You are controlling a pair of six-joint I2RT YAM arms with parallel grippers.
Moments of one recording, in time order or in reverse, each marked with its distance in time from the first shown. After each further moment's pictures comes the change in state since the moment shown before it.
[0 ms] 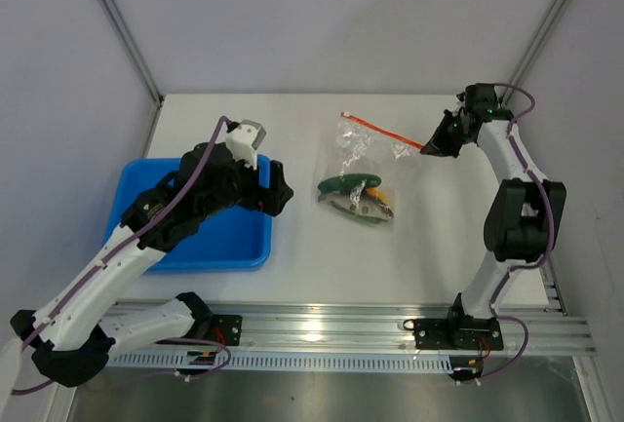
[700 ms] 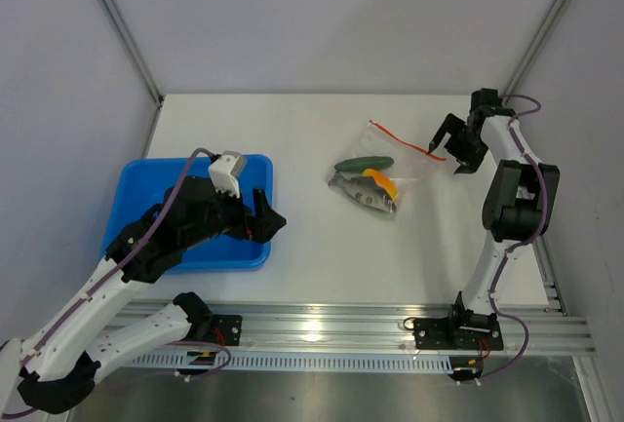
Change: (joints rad) left arm 0.000 -0.229 -0.229 -0.002 0.090 -0.177; right arm -0.097 0.242 0.147 -0.077 0.217 -0.008
